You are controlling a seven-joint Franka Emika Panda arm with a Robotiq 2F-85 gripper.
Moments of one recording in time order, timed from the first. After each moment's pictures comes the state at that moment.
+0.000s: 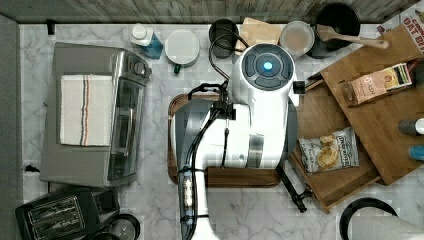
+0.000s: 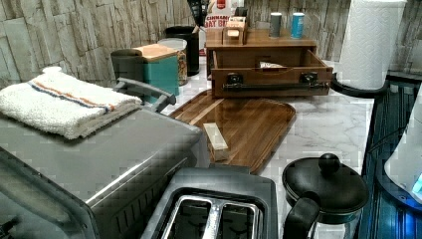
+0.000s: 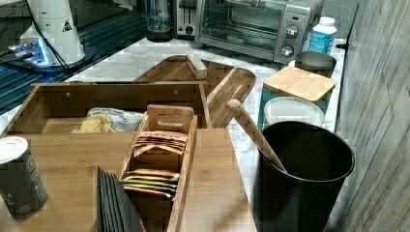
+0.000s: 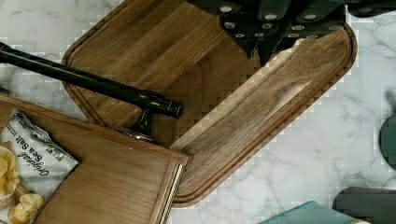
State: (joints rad) arm -0.01 0.07 -0.04 -1.86 0.02 0.28 -0.10
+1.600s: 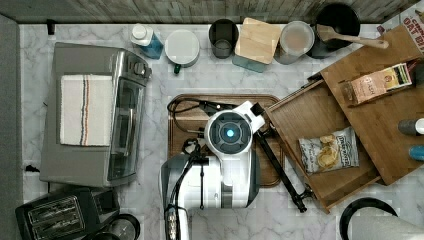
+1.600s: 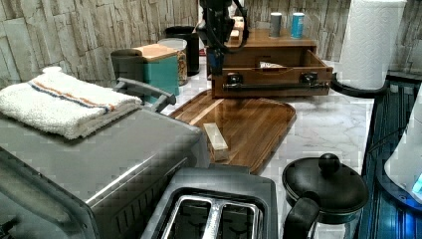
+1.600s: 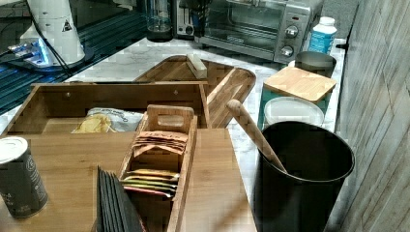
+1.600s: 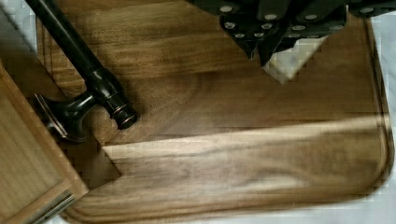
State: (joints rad) arm 0.02 -0.09 0.01 -2.35 0.02 0.66 -0.67
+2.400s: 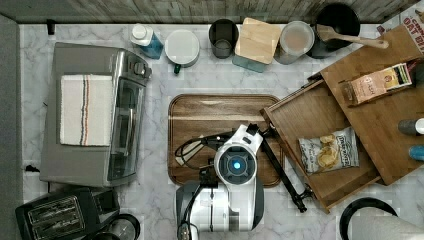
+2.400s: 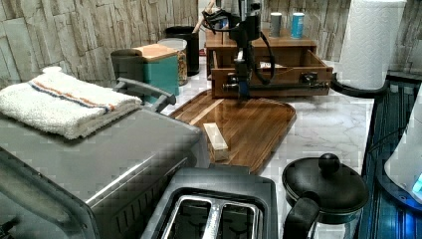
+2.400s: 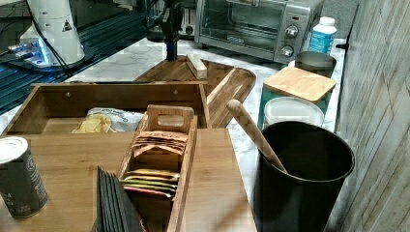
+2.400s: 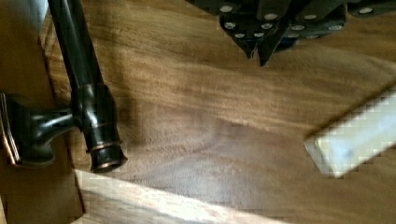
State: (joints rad) arm -0.01 -0.14 -0.01 -2.60 -0.04 0.85 -1.01
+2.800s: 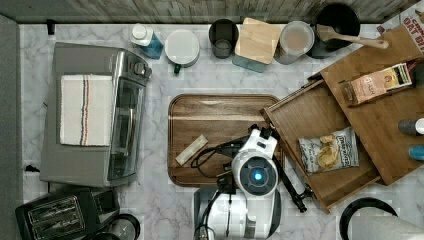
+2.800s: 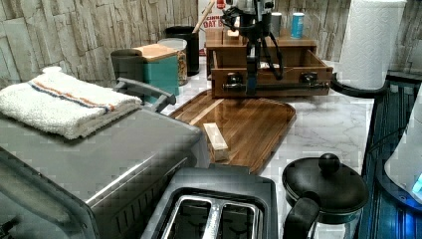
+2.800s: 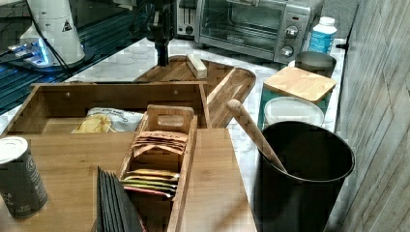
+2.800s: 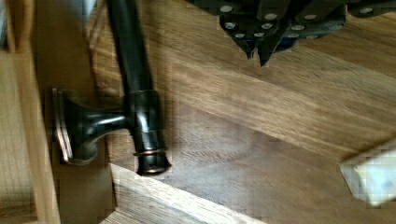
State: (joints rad) arm -0.05 -0.15 -0.09 -2.63 -0.06 0.92 -1.23
